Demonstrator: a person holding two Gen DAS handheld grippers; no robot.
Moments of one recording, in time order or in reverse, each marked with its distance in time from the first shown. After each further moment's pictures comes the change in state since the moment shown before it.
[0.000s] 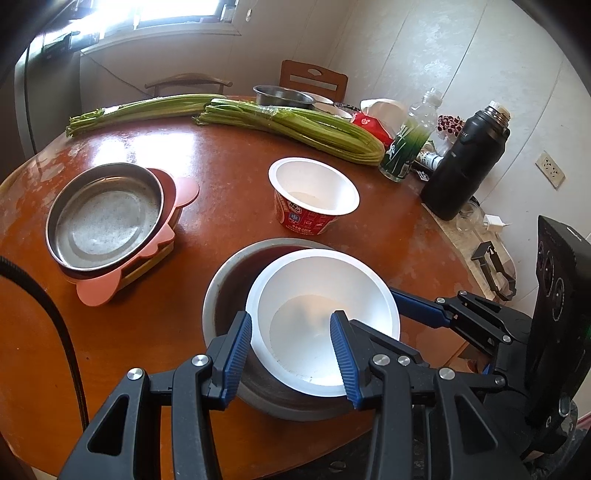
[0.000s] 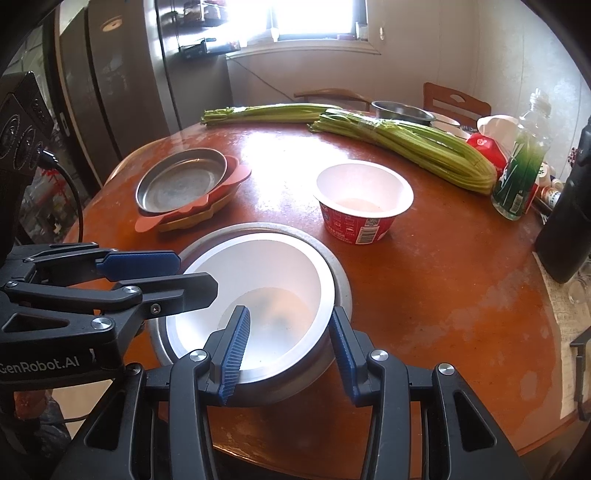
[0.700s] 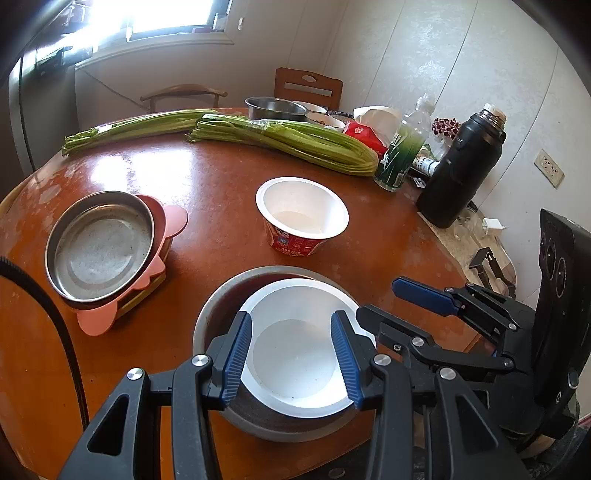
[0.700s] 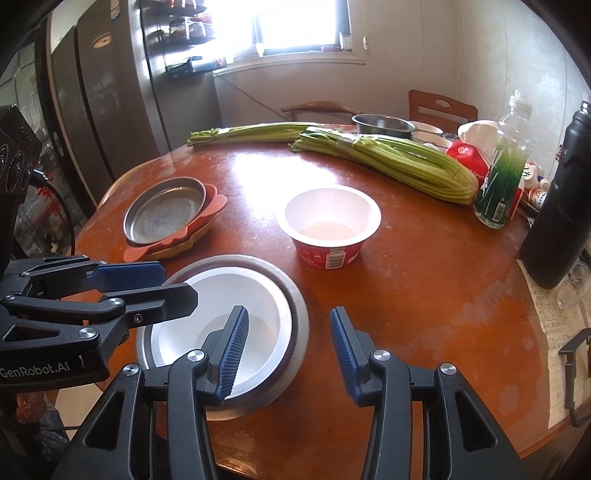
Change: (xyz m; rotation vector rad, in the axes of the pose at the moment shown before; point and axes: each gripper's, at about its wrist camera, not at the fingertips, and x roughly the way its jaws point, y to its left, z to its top) left arm -0.003 -0.016 0.021 0.029 -0.021 0.015; right arm -0.012 -0.030 0.018 0.046 -0.052 -0.012
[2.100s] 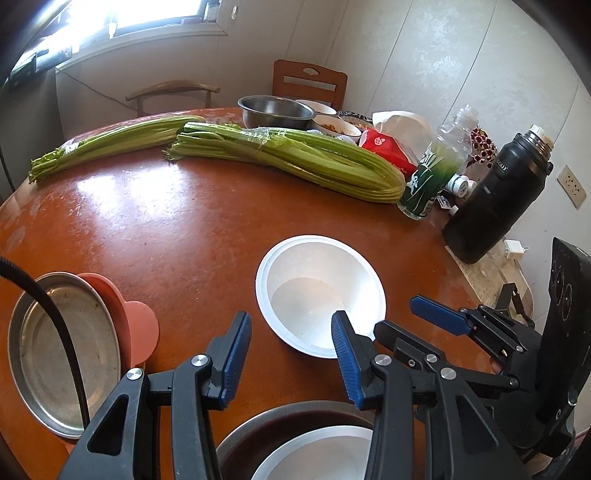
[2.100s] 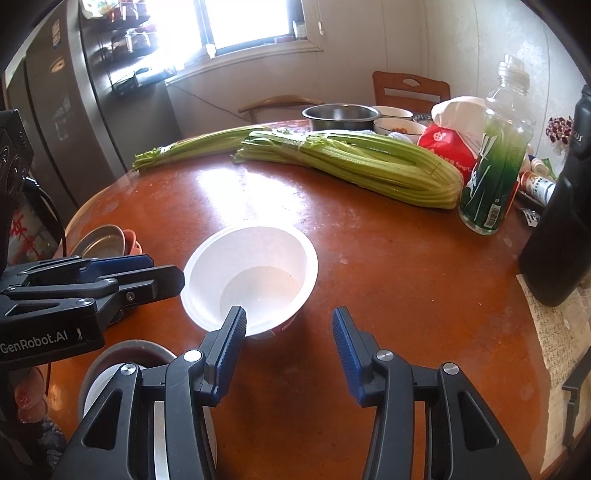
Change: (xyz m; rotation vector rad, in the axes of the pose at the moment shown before) left arm 0.084 0.013 0.094 0.009 0.041 -0.006; right arm 0.068 -0.065 0.055 0.125 0.041 -0.056
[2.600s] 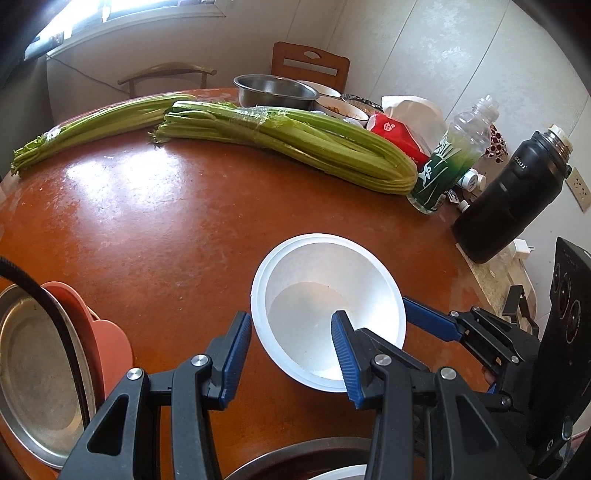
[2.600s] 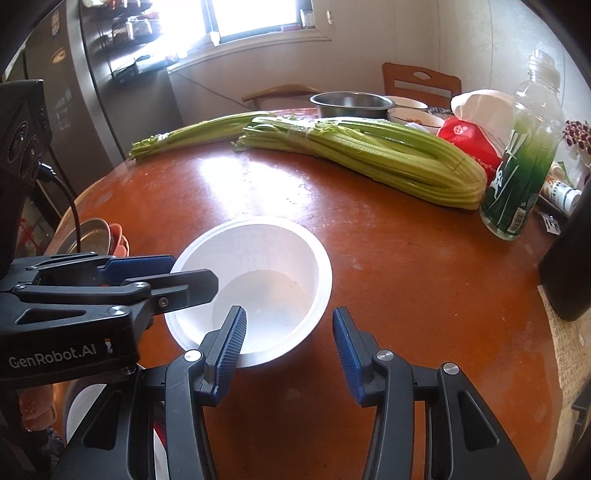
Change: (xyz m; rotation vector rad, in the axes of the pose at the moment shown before) left arm 0.039 0.007 0.011 -0.016 0.064 -0.020; right arm 0.030 0.007 0.006 -0.029 0.027 0.014
